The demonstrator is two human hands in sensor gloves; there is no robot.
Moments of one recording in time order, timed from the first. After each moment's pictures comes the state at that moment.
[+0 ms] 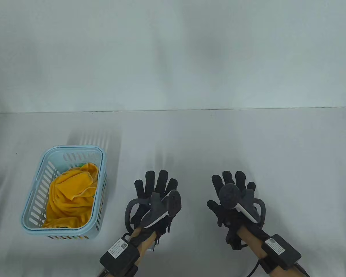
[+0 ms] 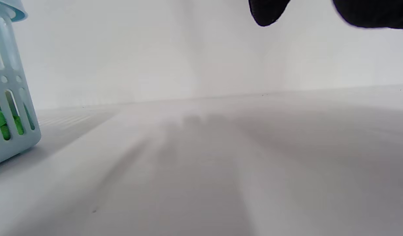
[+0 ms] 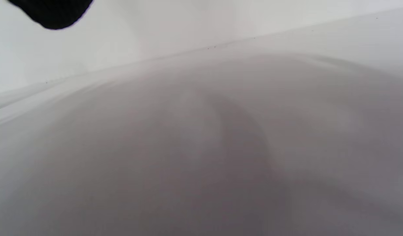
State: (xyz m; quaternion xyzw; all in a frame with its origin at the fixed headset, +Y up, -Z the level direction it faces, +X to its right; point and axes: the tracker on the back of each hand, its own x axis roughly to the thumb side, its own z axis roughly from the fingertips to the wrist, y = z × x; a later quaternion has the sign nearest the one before) left_hand -0.075 -0.699 -0.315 -0.04 -0.08 -0.03 1.00; right_hand 0.166 -0.731 -0.332 0.00 0.07 0.99 0.12
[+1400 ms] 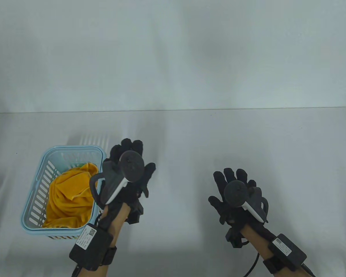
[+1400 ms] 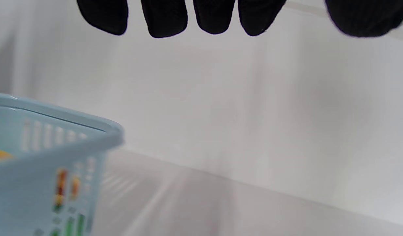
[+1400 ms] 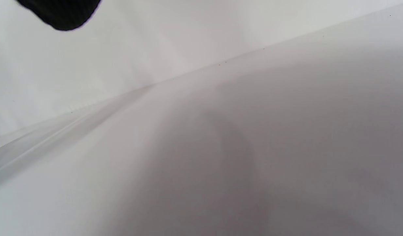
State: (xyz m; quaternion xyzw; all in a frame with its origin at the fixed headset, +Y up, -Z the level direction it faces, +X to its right) left_hand -0.182 -0.550 -0.339 0.03 0.07 0.13 0.99; right_hand 0.171 -0.704 -0.328 0.01 0.04 0.98 0.18
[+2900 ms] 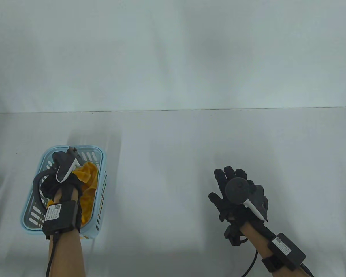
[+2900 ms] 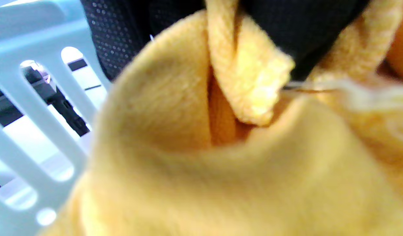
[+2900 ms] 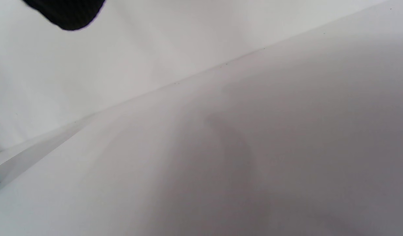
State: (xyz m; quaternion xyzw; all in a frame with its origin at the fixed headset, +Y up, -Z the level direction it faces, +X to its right) left_hand -0.335 -0.644 -0.396 -0.18 0.33 -0.07 0.92; right_hand 0.172 -0.698 -0.331 0.01 0.04 0.98 0.21
